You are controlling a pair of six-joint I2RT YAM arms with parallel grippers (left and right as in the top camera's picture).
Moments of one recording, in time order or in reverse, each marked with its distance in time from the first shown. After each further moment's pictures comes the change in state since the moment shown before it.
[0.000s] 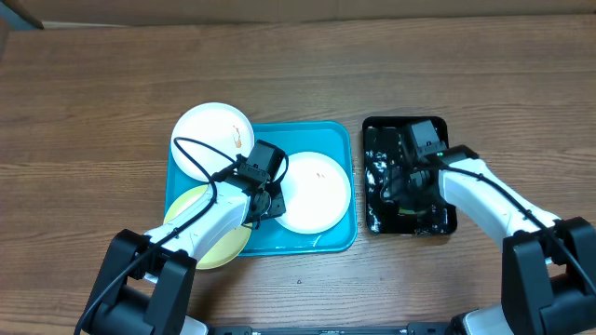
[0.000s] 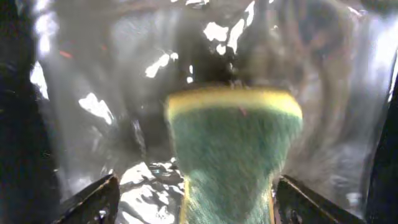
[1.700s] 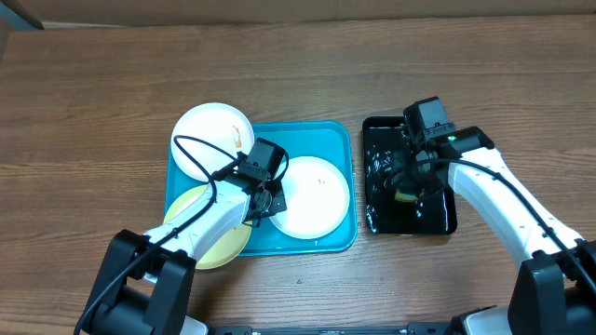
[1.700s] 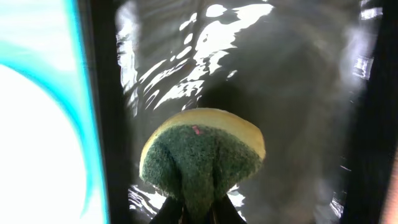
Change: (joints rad) left arm 0.000 0.000 0.011 0.008 0.004 0.007; right arm -0.001 -0.061 0.151 -0.154 -0.095 -0.037
